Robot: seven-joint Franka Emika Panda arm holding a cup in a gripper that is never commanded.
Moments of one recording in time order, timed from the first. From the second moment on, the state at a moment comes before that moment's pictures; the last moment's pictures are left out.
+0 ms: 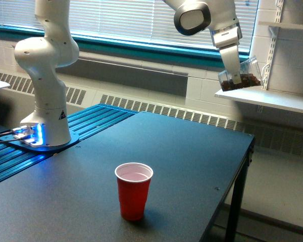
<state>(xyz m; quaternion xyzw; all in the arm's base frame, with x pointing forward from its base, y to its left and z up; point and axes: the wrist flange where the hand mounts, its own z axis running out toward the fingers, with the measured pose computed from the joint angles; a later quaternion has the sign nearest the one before) 0.606 0.118 0.426 -0.94 0.27 -0.16 0.12</state>
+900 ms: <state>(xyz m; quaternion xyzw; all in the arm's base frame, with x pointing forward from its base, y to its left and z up) 0.597 0.119 0.410 -0.94 0.26 -0.17 0.11</state>
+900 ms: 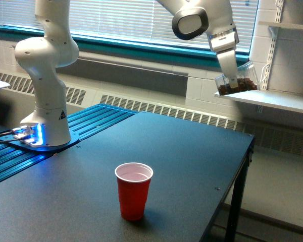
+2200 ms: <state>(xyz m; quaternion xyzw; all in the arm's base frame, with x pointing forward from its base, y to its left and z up) 0.539 -0.057 0.378 -0.90 0.39 -0.19 0.05</state>
